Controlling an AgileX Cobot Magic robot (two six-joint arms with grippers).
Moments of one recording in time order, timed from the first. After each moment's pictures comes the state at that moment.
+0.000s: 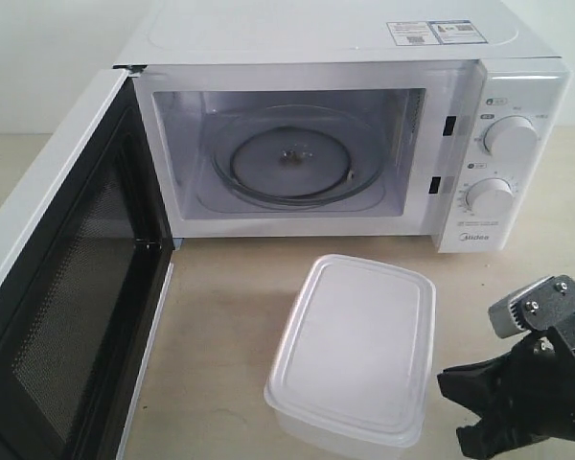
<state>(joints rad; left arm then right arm) -0.02 0.00 0.00 -0.14 0.30 0.05 0.09 1.68 -0.18 -0.86 -0.78 0.43</state>
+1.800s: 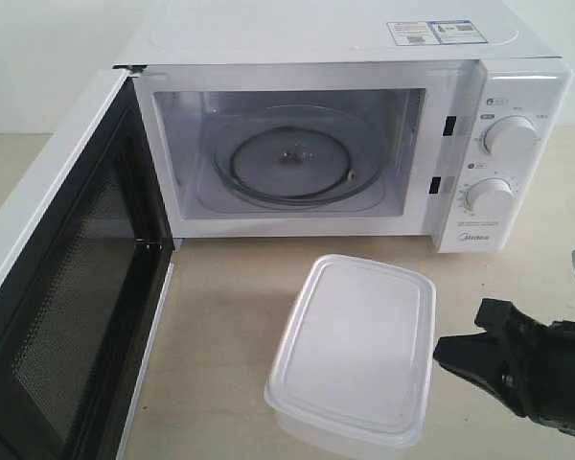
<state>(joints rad) -0.02 0.00 0.00 -0.14 0.30 0.05 0.09 1.46 -0.13 -0.93 -0.83 1.50</state>
